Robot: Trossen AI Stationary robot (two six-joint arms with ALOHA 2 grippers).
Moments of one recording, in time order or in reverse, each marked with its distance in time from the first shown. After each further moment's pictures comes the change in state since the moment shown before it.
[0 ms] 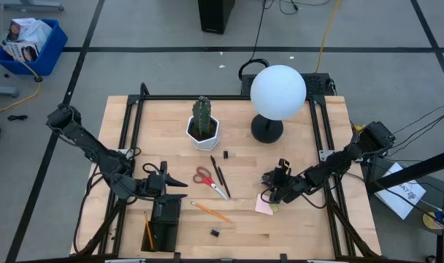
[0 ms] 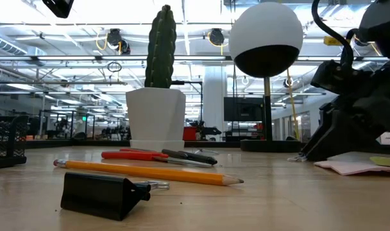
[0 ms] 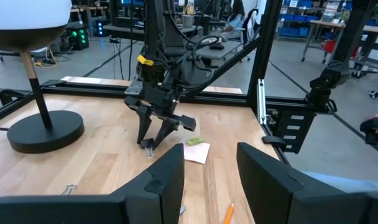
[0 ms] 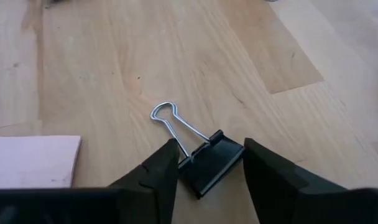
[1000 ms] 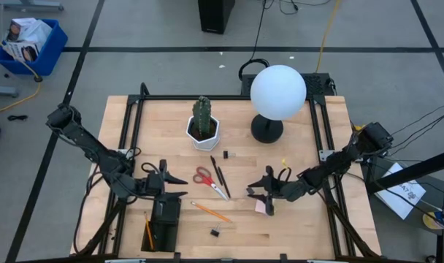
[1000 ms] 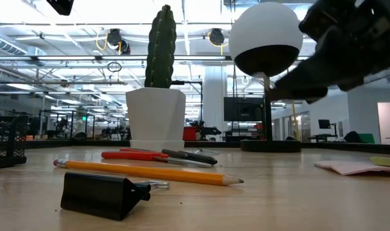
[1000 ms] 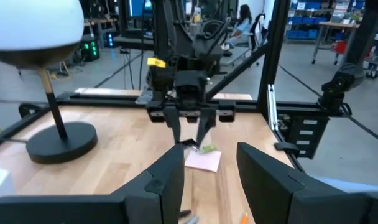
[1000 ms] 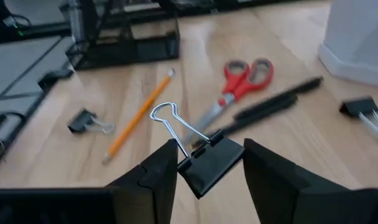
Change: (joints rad) left arm 0.001 0.000 0.000 0.038 -0.037 0.071; right arm 0.001 0.024 0.079 0.514 -0.097 -0.250
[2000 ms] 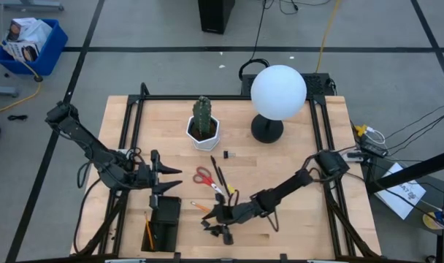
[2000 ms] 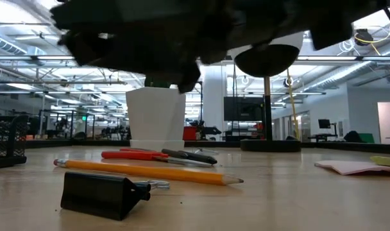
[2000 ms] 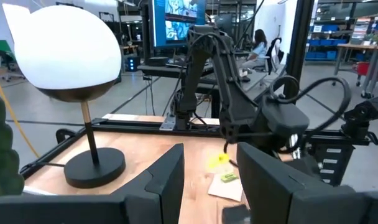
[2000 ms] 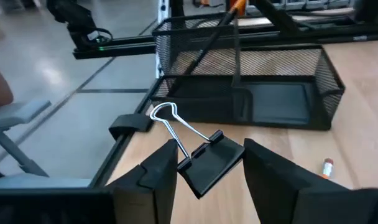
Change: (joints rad) left arm 0.000 -0.128 0.001 0.004 -0.091 0.114; right arm -0.063 0.617 0.782 -0.041 -0.319 -0.116
